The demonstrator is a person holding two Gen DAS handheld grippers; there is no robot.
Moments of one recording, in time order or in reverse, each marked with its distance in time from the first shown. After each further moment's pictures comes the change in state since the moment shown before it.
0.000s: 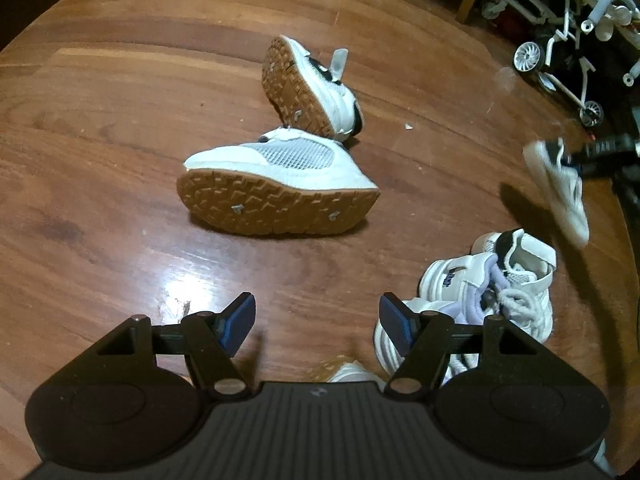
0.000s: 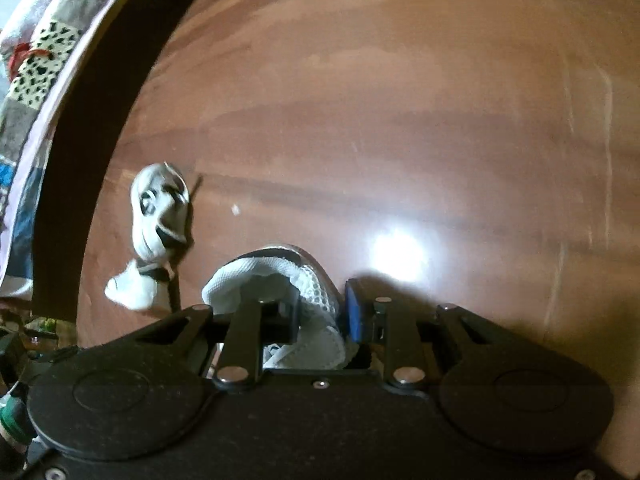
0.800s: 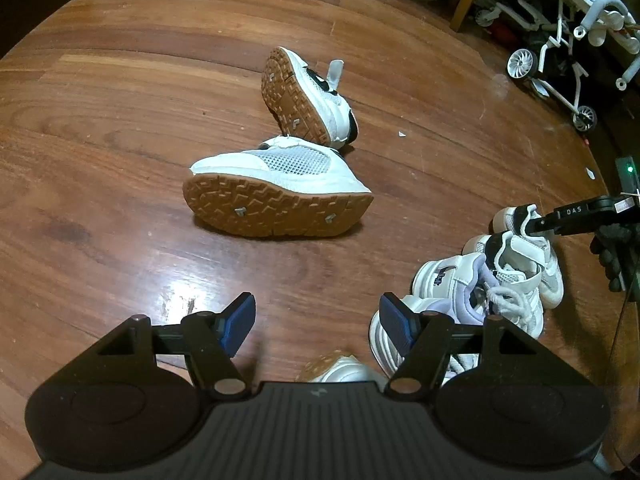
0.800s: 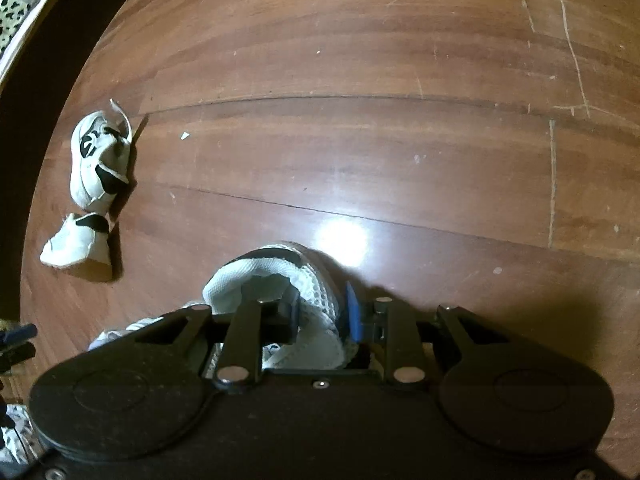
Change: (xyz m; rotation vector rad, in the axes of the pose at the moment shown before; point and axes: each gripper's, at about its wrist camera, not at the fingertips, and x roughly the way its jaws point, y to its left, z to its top) left arm -0.011 0.007 -0.007 -0.011 -0.012 0.004; right arm 0.035 0.032 -0.077 0.007 -0.007 -0.190
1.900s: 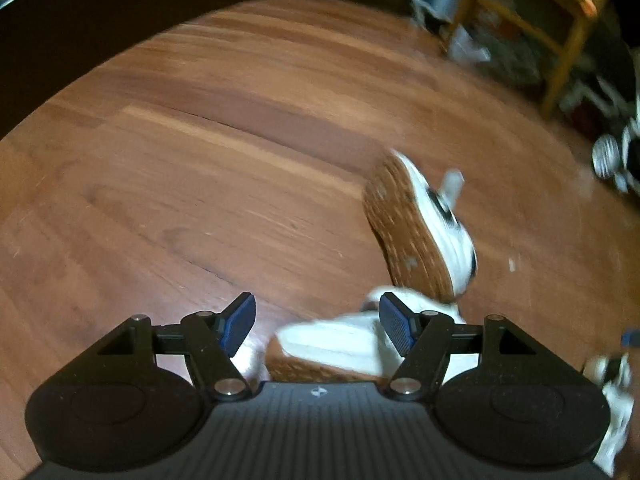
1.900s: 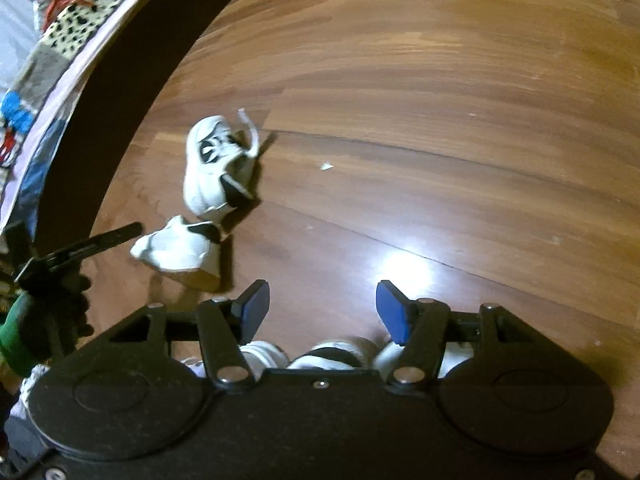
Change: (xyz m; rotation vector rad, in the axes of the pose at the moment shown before) left arm 0.056 0.037 0.069 -0.055 -0.163 0.182; right arm -0.019 0.075 0.021 -0.173 -0.060 0.223
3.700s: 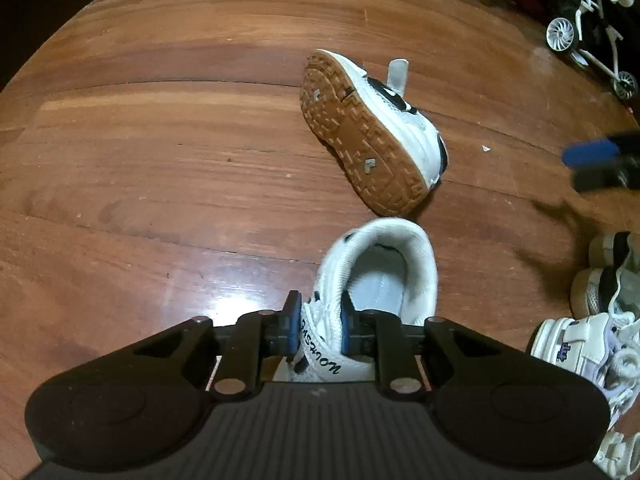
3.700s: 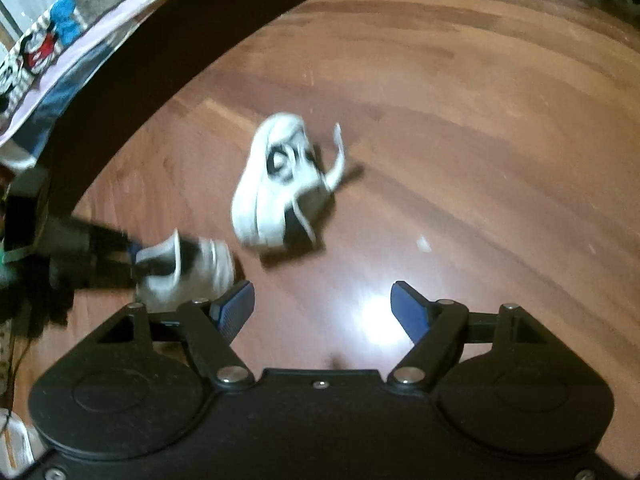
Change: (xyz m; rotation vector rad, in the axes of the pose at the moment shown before) left arm 0.023 -0.002 -0.002 0.170 0.171 -0.076; right arm 0.077 0.075 0.059 -0.332 -0.046 0.017
